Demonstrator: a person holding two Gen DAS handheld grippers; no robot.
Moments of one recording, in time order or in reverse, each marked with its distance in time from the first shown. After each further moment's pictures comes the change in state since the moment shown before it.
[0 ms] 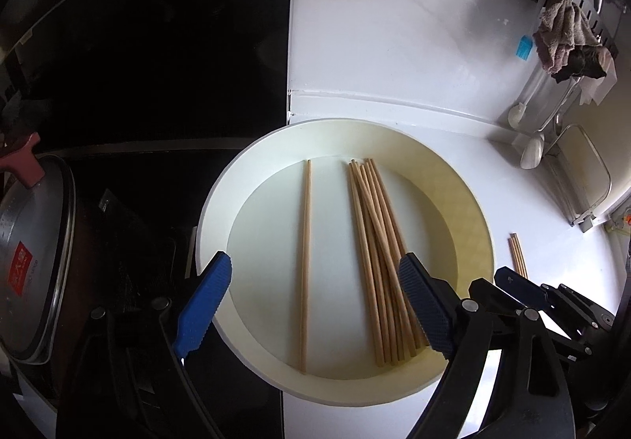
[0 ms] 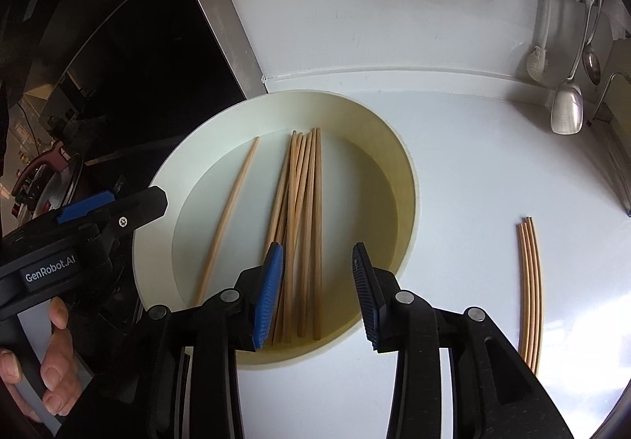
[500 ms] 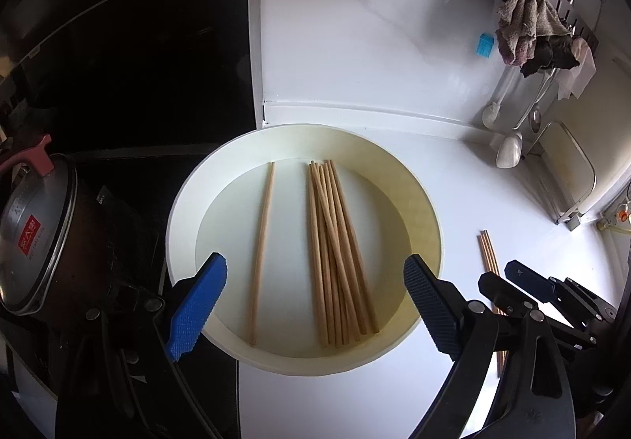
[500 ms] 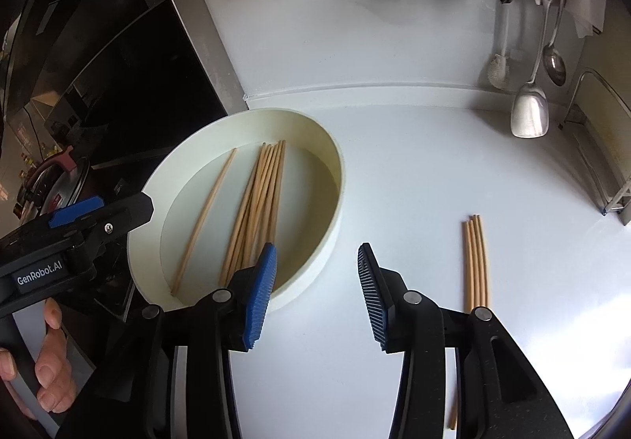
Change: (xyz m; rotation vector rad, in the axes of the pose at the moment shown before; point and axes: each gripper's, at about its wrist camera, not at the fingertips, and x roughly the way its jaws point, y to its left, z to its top) left arm -0.028 -0.057 -0.016 0.004 -0.038 0.011; right arm -0.048 -0.052 -0.017 -0.001 -0.063 -0.015
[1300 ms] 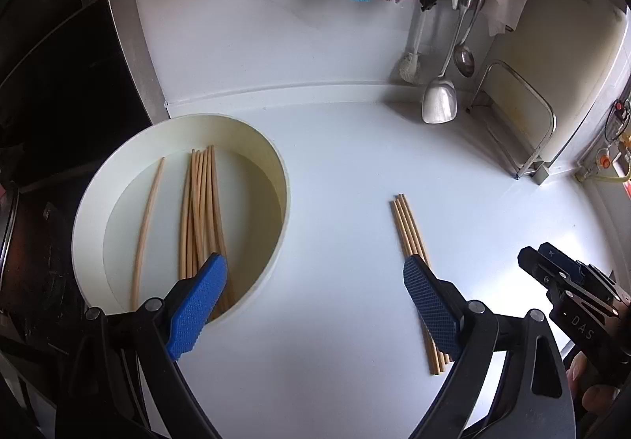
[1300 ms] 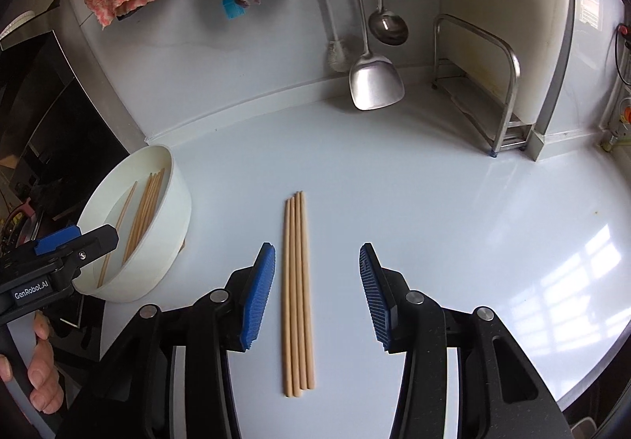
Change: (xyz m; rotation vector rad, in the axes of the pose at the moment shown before) left arm 0.007 -0.145 -0.039 0.146 0.030 -0.048; right arm -0.072 -0.166 -0.053 0.196 -0.077 -0.137
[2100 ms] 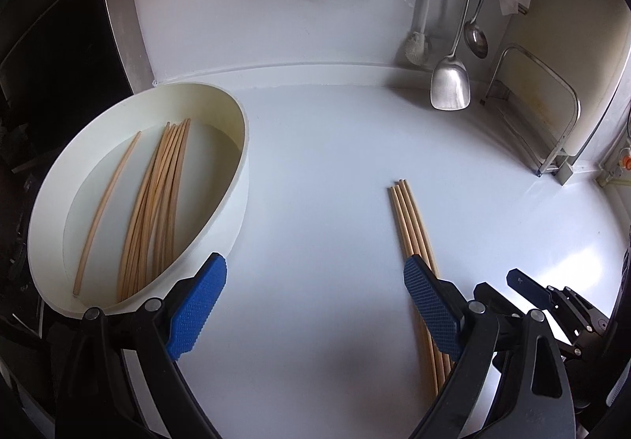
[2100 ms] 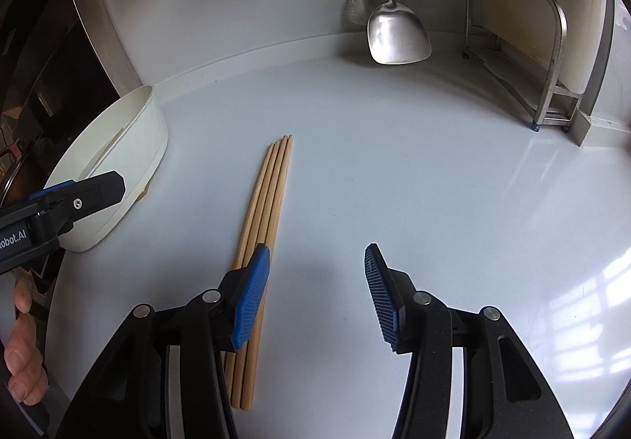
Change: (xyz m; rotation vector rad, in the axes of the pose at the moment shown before) left arm 0.063 -0.032 -0.032 -0.056 -0.049 0.047; right arm 0.081 -0.016 -0.043 -0.124 0.033 0.061
